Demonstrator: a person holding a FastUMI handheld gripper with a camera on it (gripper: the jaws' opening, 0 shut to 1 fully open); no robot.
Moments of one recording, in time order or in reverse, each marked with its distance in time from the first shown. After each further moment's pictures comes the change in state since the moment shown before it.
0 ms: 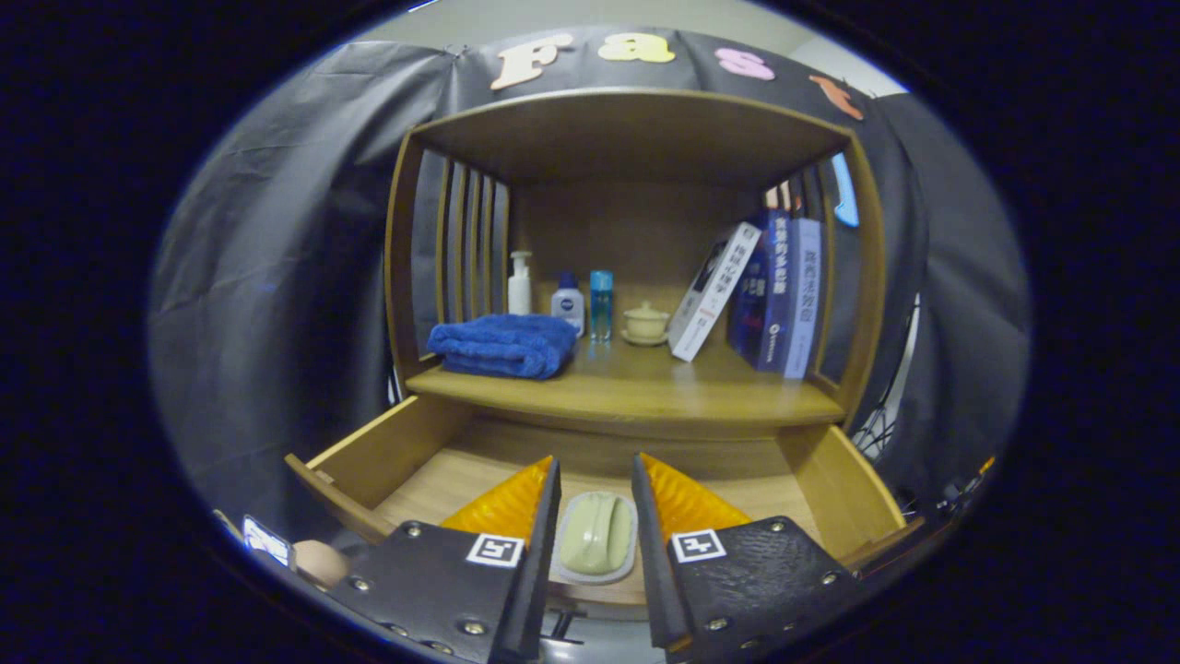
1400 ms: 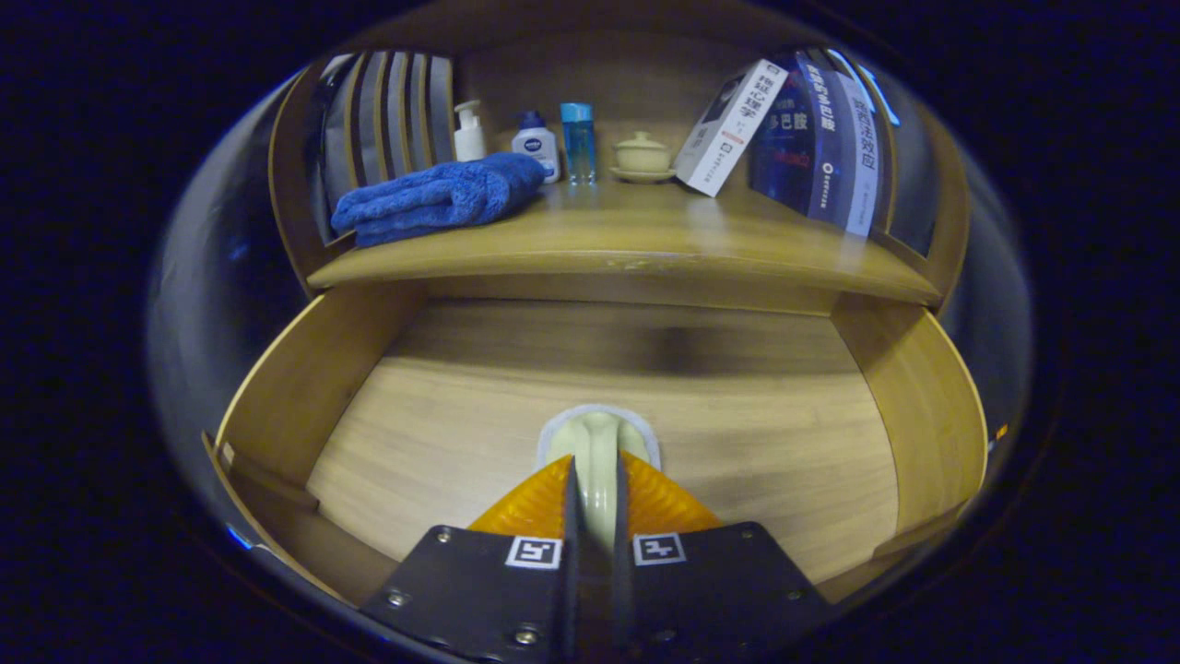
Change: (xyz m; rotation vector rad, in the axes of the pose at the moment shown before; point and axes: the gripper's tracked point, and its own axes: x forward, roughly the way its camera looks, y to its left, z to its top) arm 0.073 -0.013 -0.104 0.083 0.422 -0.045
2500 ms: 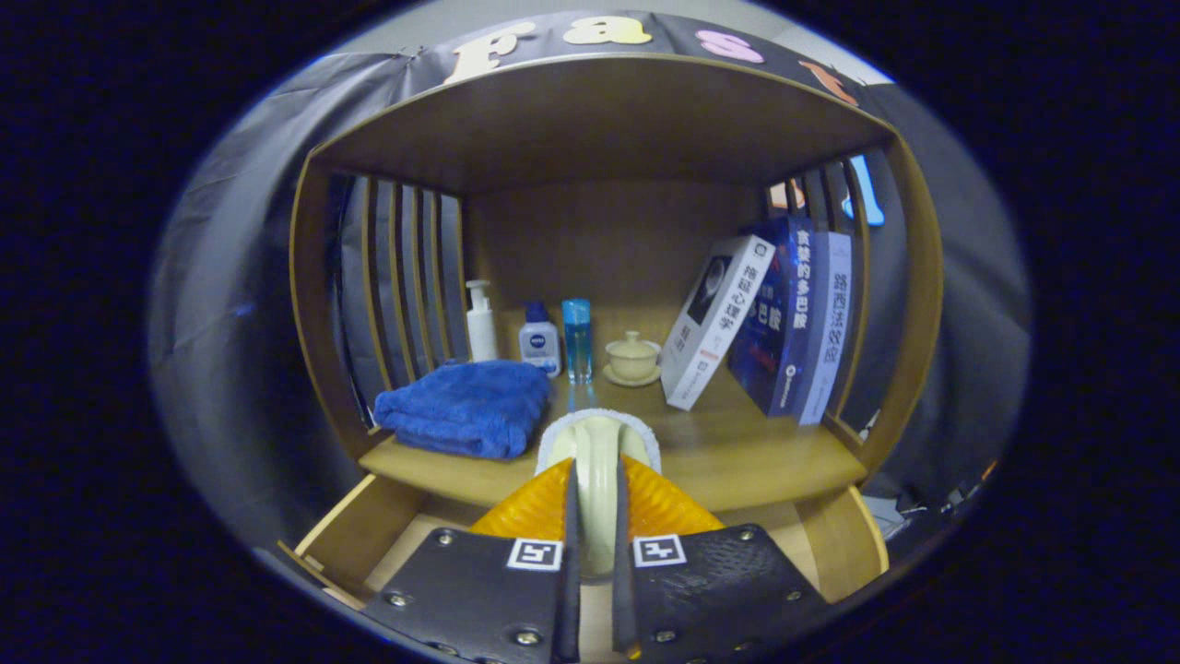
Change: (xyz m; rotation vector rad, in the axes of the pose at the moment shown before) arm -0.068 0.001 0.191 -0.023 -0.443 -0.005
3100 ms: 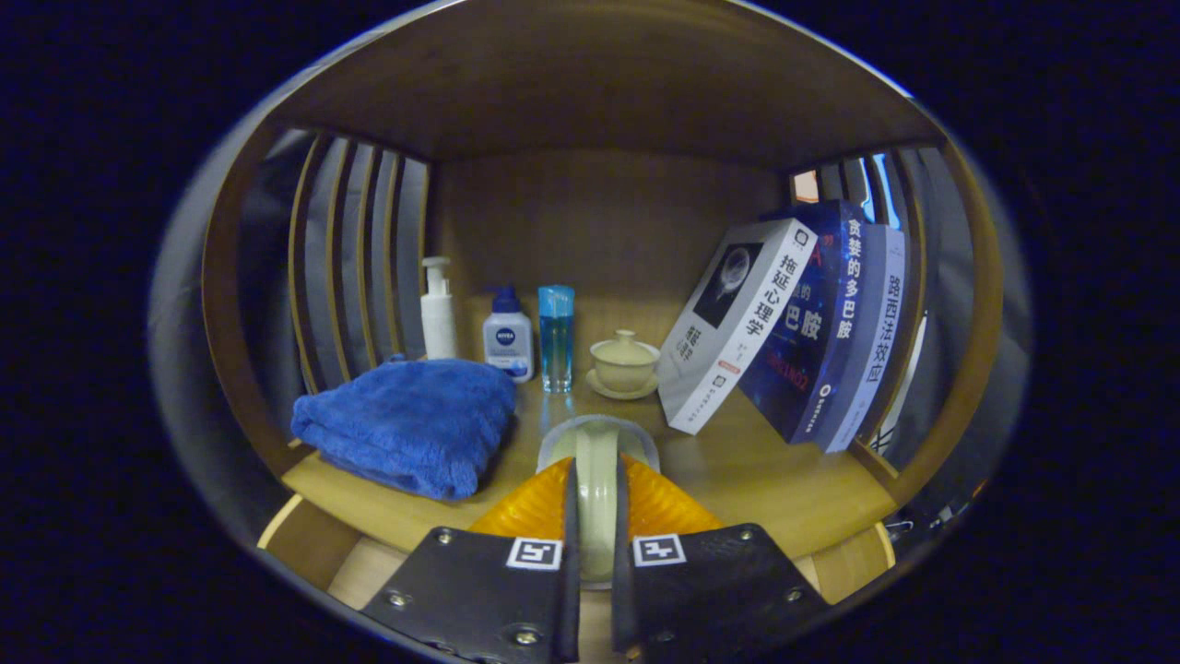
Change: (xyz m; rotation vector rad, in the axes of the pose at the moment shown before) arm 0.087 -0.009 -0.010 -0.032 0.025 -0.082
